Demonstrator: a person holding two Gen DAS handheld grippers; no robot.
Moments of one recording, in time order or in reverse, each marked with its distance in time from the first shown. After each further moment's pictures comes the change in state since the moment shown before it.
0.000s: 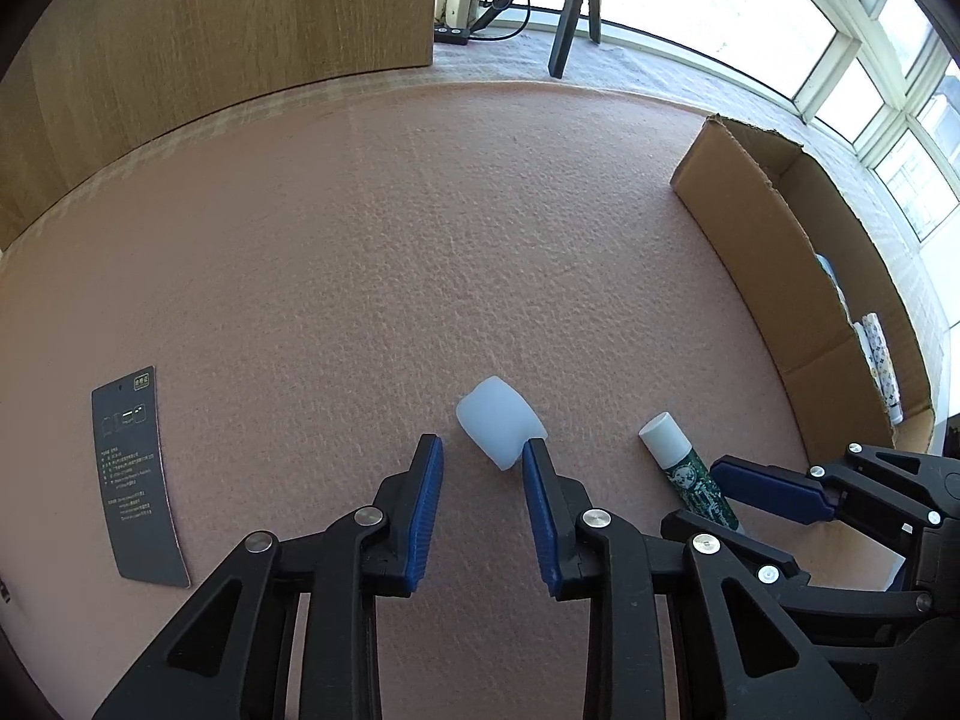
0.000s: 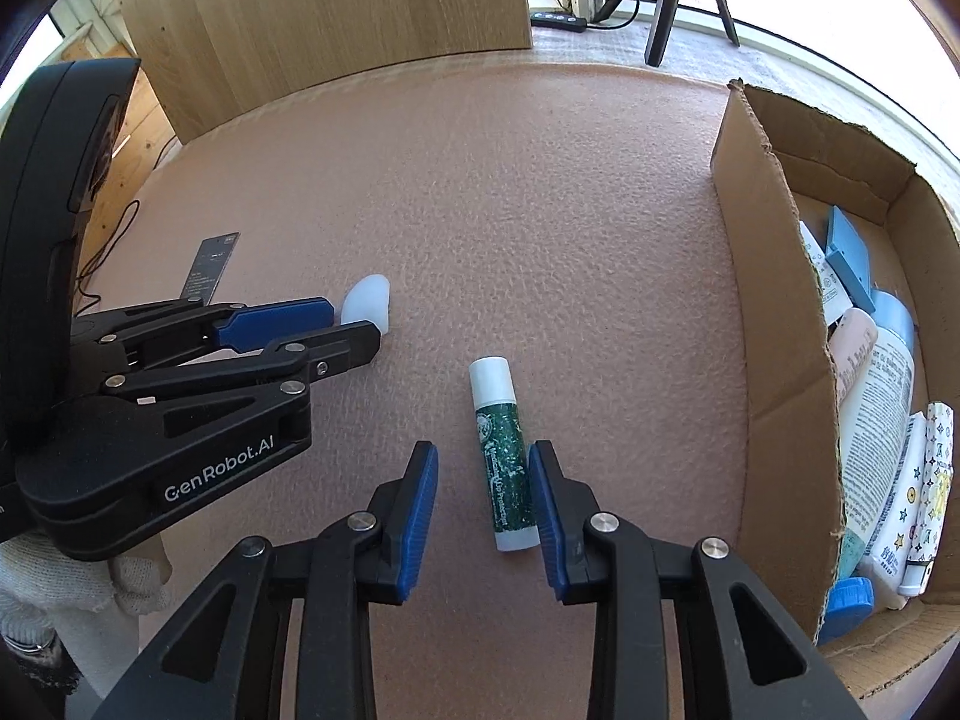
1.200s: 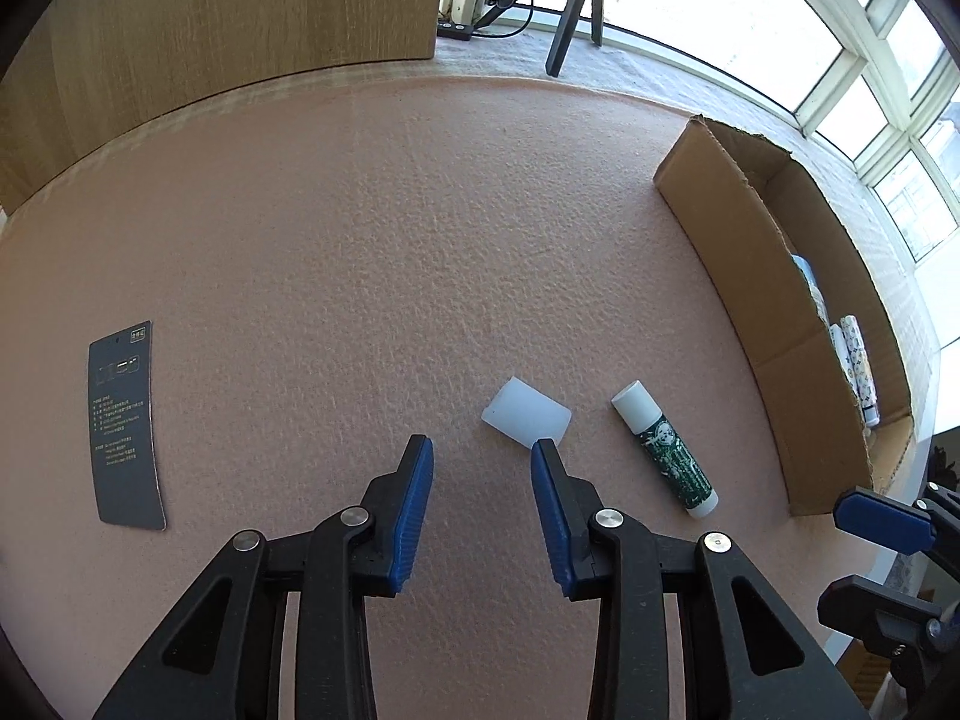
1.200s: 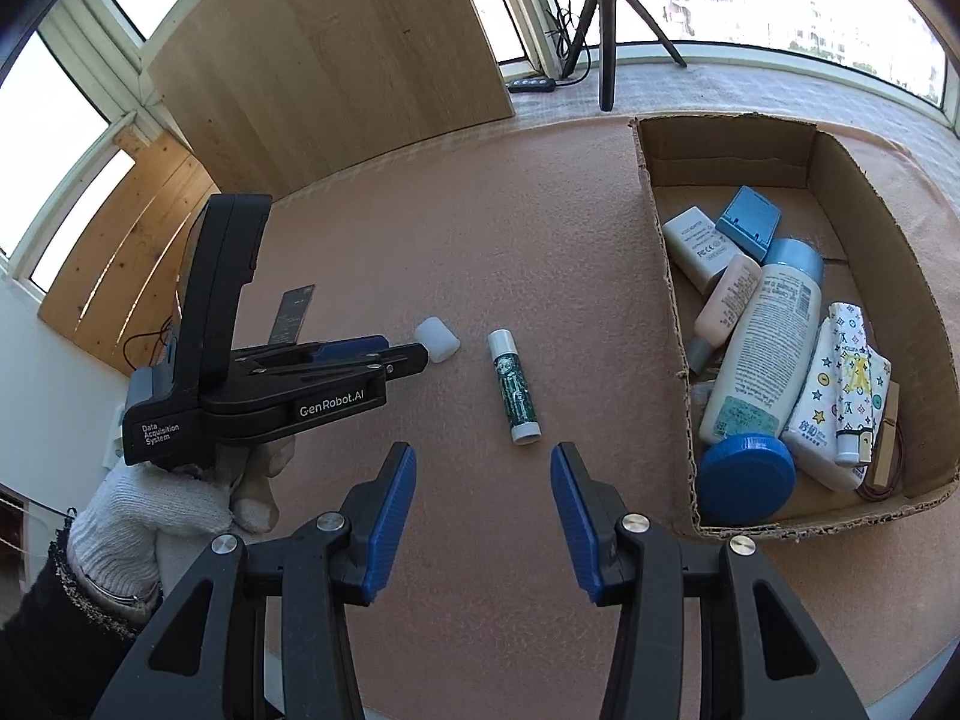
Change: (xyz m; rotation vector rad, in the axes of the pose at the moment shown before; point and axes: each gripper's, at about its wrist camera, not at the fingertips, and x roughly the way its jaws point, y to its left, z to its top) left arm -0.015 -0.006 -0.013 -0.052 0.013 -0.034; right arm -0.074 -0.027 -0.036 0.099 -0.134 0.160
